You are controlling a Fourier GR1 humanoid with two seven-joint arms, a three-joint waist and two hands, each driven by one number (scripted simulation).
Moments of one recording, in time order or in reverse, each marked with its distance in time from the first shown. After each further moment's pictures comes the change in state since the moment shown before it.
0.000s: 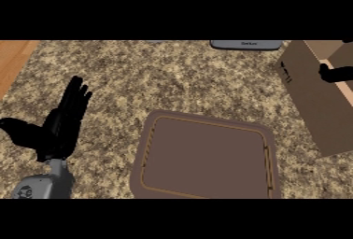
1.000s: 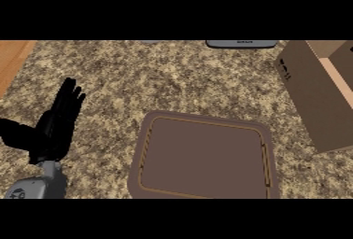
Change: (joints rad) left arm 0.015 0.013 0.026 -0.011 0.007 0.001 0.020; right arm -0.022 0.012 -0.477 -0.014 -0.615 0.009 -0.332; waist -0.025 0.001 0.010
